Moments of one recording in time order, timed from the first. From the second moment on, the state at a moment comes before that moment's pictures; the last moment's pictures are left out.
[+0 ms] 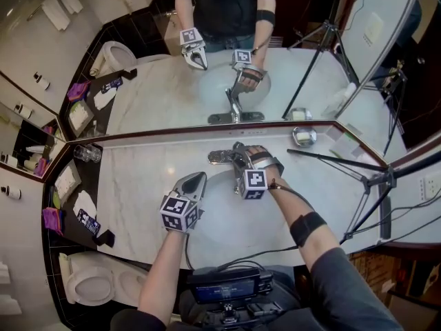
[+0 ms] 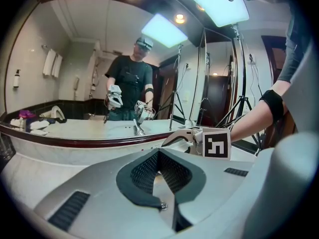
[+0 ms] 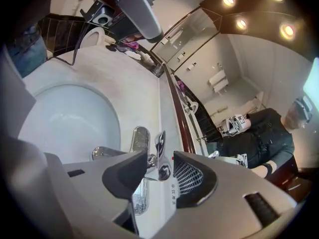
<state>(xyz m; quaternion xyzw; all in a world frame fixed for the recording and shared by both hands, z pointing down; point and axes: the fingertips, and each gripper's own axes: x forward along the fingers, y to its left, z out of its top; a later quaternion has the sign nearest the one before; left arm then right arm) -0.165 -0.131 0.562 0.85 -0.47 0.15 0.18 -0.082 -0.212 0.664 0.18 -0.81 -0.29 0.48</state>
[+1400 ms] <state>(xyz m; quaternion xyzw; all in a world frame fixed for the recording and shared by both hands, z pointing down) -0.152 -0.132 0.579 0.85 -0.46 0.15 0.20 -0.092 -0.194 0.692 0.16 -0.78 -0.35 0.50</state>
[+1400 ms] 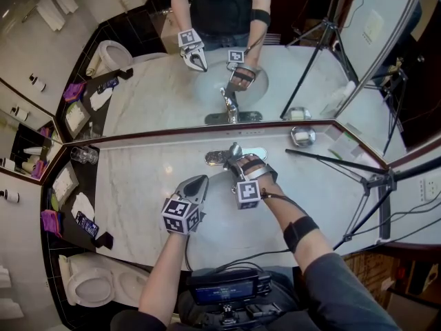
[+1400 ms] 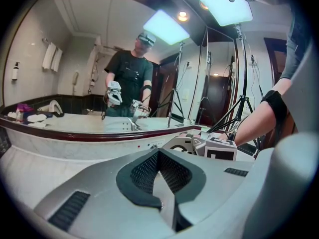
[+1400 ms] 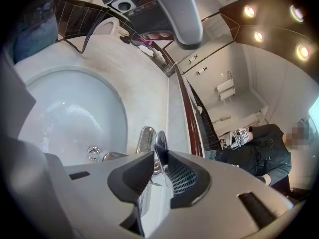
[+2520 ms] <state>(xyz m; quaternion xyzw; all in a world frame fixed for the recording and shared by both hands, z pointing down) -0.163 -0.119 0.577 0.84 -0.48 0.14 0.20 -0.082 -0.177 0.681 0.19 -0.80 -0.29 0.50</state>
